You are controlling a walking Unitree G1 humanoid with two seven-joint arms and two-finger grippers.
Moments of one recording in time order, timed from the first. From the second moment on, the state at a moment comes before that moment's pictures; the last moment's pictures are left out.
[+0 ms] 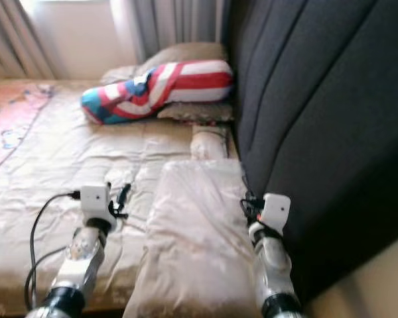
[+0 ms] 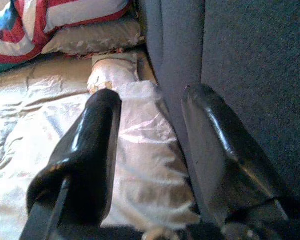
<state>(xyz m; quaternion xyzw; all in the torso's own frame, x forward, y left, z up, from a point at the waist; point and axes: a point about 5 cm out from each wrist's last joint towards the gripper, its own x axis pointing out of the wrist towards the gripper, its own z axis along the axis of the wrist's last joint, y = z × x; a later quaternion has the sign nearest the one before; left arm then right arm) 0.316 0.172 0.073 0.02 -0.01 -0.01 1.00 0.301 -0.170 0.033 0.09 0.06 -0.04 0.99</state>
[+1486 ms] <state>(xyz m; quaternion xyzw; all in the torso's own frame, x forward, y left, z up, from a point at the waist) 0.319 0.186 0.073 0.00 -0.01 0.01 1.00 0.307 -0.170 0.033 0.09 0.08 -0.04 0.99</state>
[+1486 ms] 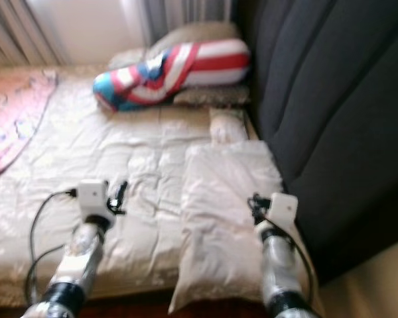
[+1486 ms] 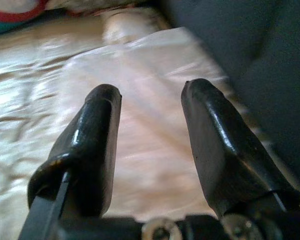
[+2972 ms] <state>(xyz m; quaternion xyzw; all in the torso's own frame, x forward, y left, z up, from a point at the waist) 0.236 0.235 -0.037 -0.01 0.30 0.08 0.95 0.195 -0.220 -0.069 0.04 0.38 -0.11 0.92</state>
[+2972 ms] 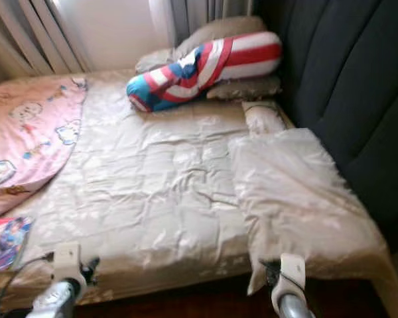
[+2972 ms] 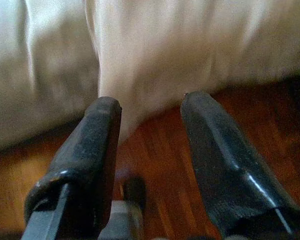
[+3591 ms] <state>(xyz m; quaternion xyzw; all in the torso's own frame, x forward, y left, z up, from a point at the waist) 0.191 0.229 -0.070 -0.01 0.40 0.10 0.91 0.176 -0.190 -0.086 -0.03 0.45 -0.03 0.89</state>
